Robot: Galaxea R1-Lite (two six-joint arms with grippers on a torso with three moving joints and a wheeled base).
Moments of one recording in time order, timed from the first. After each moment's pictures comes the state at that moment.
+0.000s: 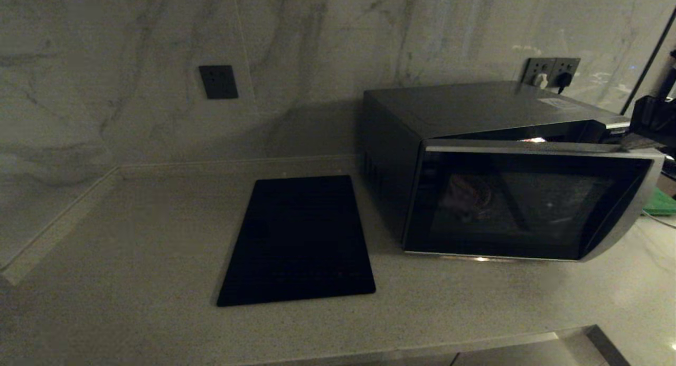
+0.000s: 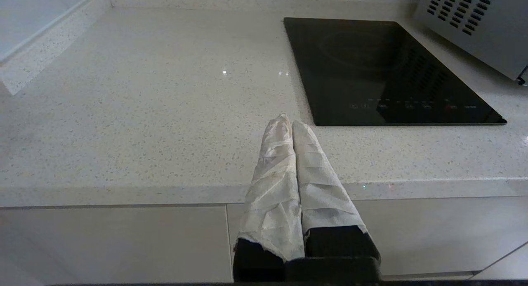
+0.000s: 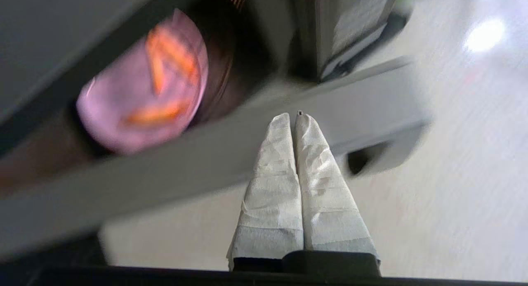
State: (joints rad) left arm 0.00 0.00 0.00 -0.01 0.03 -0.07; right arm -0.22 1.82 -1.99 0.90 0.03 0.32
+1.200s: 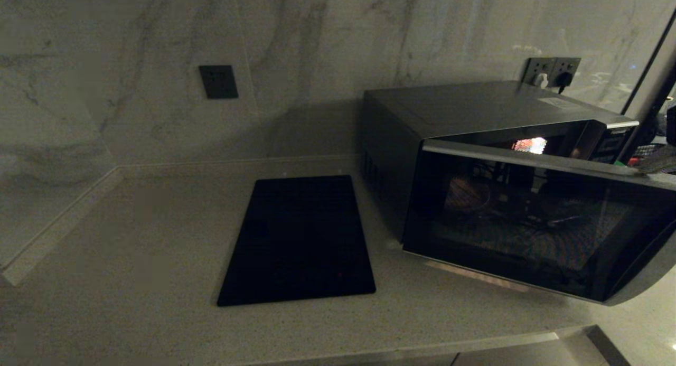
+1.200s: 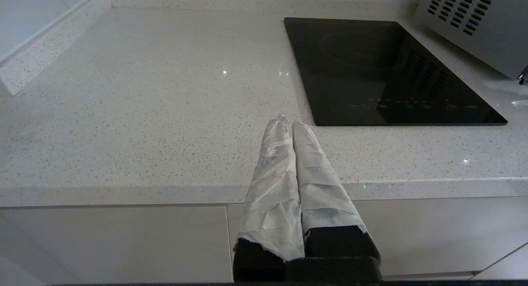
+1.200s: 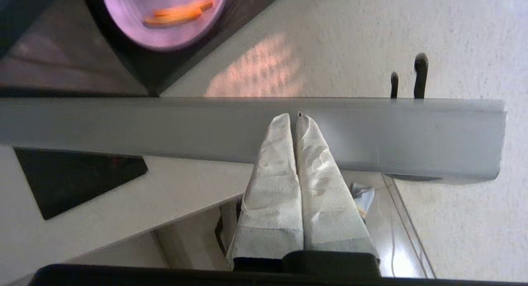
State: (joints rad) left arm 0.00 0.00 0.00 -0.01 0.03 -0.07; right arm -0.22 1.70 -1.98 1.15 0.13 0.33
